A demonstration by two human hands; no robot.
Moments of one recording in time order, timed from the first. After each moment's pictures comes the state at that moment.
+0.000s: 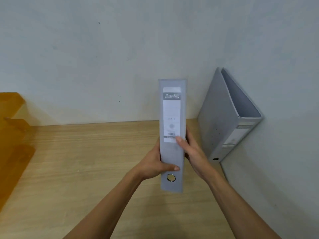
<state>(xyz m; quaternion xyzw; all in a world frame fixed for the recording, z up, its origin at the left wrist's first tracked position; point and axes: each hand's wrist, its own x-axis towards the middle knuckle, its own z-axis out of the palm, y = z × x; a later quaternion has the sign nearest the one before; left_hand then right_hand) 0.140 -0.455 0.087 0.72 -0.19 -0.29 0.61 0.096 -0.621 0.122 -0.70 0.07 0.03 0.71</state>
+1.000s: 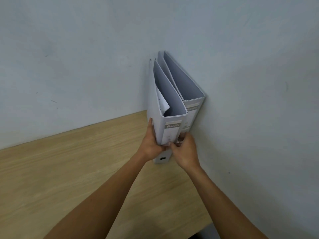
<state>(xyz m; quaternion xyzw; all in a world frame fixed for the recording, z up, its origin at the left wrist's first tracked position) 0.162 -0.601 0.040 0.77 -0.23 -0.27 0.53 0.057 -0.705 0.070 -0.79 0.38 -0.13 0.46</state>
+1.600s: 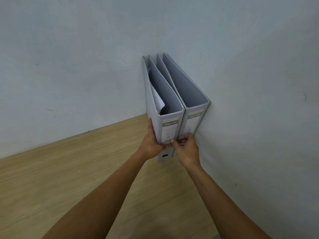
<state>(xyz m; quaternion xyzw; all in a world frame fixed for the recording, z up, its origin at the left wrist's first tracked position) 0.195 -0.619 0.042 0.79 -0.24 -0.29 0.49 0.087 -0.725 0.057 -0.72 0.41 -0.16 0.54</state>
